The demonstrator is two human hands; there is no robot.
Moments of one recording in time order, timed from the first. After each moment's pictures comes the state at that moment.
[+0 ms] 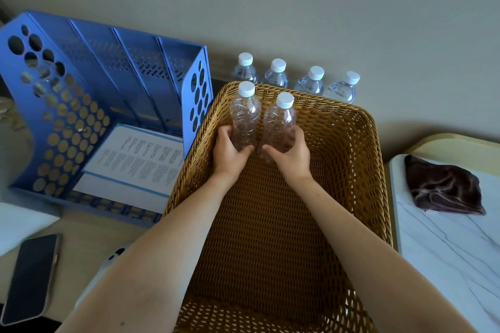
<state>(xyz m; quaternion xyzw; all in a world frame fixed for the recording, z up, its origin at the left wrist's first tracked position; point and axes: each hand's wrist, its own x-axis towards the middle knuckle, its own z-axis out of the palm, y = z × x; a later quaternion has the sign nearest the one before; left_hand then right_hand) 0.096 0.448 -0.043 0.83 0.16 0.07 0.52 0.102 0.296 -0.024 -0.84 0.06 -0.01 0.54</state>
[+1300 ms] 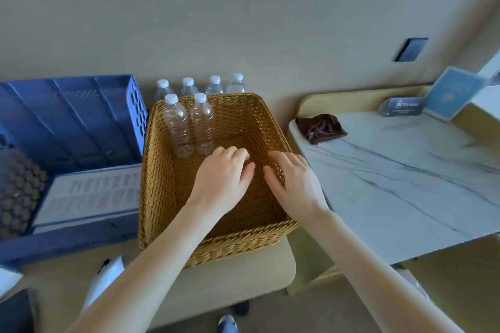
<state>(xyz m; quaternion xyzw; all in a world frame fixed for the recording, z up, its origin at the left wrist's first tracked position) -0.108 0.413 0.102 0.91 -0.33 0.15 0.19 -0.180 0.251 0.104 -0.96 0.05 -0.17 0.22</state>
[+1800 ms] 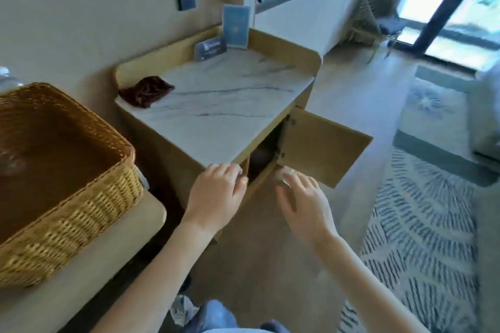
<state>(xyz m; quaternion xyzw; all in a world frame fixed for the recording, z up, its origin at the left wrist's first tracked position) -0.394 0.271 0.066 0.75 -0.61 0.03 0.26 -0.584 0.185 0.051 -0.86 0.42 -0.23 0.14</state>
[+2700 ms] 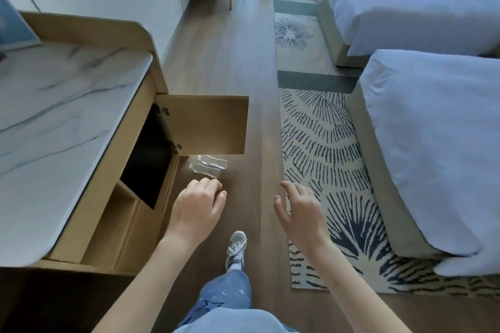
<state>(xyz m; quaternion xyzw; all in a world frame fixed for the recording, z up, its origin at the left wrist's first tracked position) -0.590 0.054 -0.027 0.60 -0.77 -0.07 0.19 -0.821 0.083 -0.017 -0.70 0.68 -0.20 0.08</state>
